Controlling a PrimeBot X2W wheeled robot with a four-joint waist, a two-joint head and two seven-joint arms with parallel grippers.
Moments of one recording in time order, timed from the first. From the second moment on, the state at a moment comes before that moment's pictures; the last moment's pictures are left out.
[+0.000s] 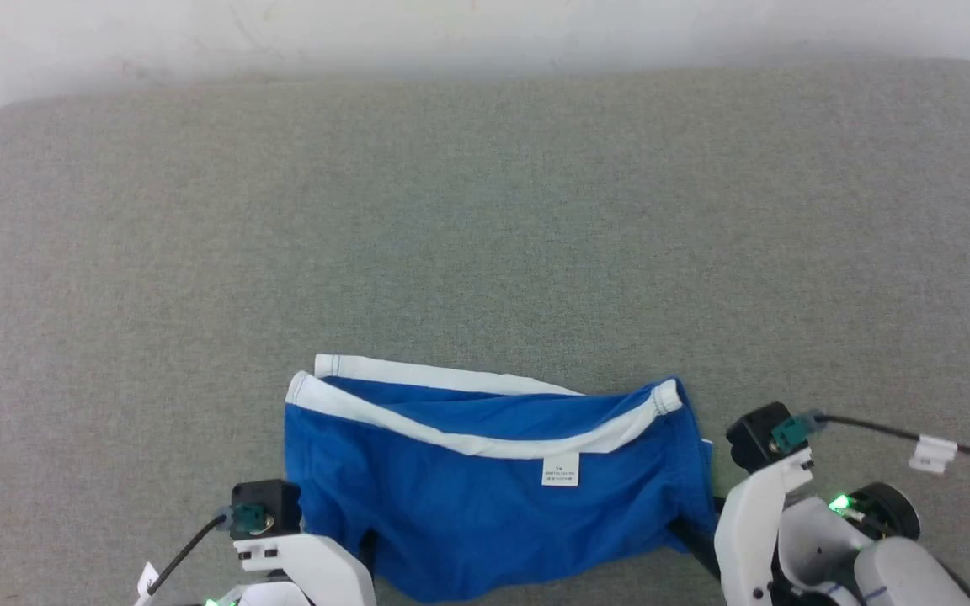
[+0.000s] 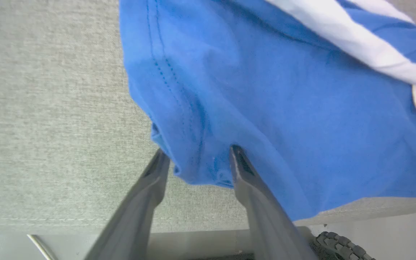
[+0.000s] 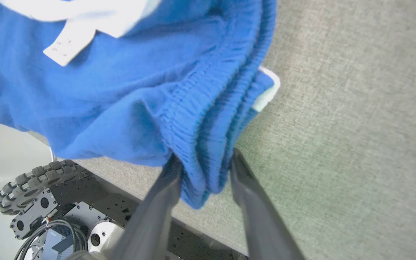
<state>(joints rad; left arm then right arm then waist) 0.01 0.40 -0.52 -0.09 -0.62 0.50 0.44 -0.13 -0.26 0.32 0.12 0.44 0.13 0.74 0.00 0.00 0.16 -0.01</state>
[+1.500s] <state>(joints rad) -0.09 0.59 -0.40 -0.27 -0.33 0.47 -0.09 -0.12 -0.12 0.07 0.21 0.29 0.13 0.81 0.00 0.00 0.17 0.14</state>
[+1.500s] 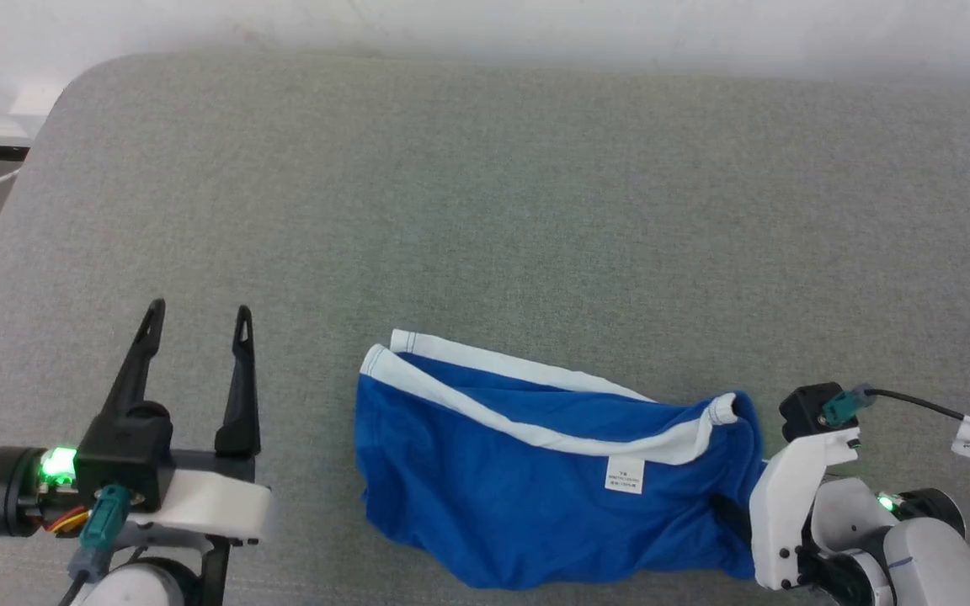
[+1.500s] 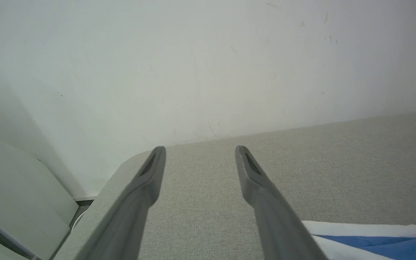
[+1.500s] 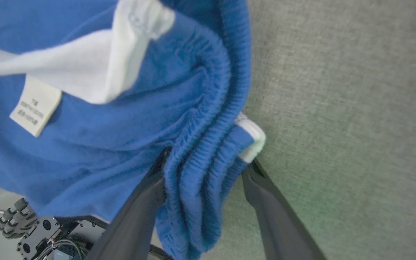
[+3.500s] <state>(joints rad) -0.11 0.57 -0.47 -0.26 -0.32 0.48 -0.05 -0.32 -0.05 0.31 0.29 0.87 0.13 0.92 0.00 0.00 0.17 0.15</state>
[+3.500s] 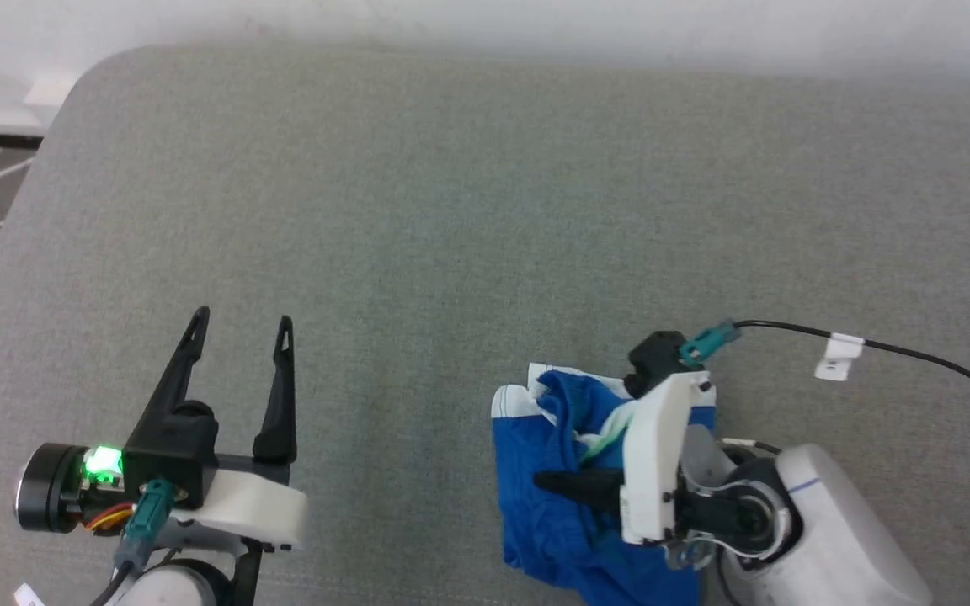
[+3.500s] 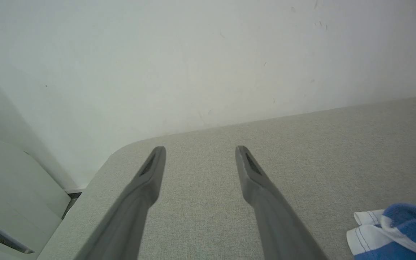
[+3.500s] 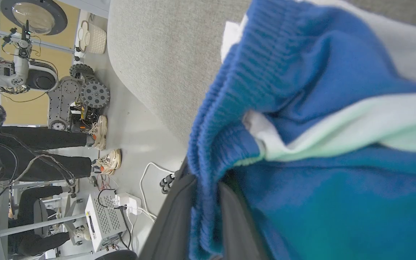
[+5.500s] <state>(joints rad) -0.08 0.60 -0.43 -0.26 -0.34 0.53 -0.05 -0.03 -0.05 0.04 0.15 0.65 0.13 0.71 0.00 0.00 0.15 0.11</state>
